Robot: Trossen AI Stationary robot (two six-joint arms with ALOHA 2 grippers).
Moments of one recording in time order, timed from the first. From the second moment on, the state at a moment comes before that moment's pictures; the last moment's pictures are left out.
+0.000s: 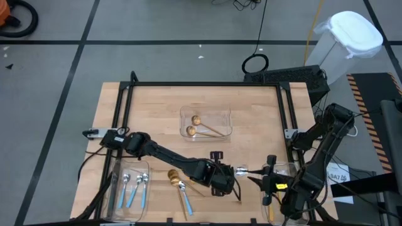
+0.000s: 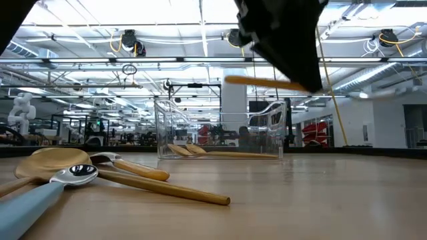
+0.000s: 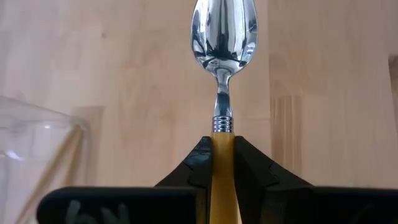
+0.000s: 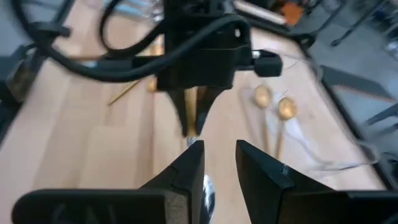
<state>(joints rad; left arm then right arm) -0.38 2.39 2.19 -0.90 -0.41 -0.23 1.01 1.42 1.11 -0.89 0.99 0.74</state>
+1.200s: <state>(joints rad) -0.57 2.31 2.36 -1.16 -1.11 -0.50 0.99 1.55 1.04 -0.35 1.23 0.72</state>
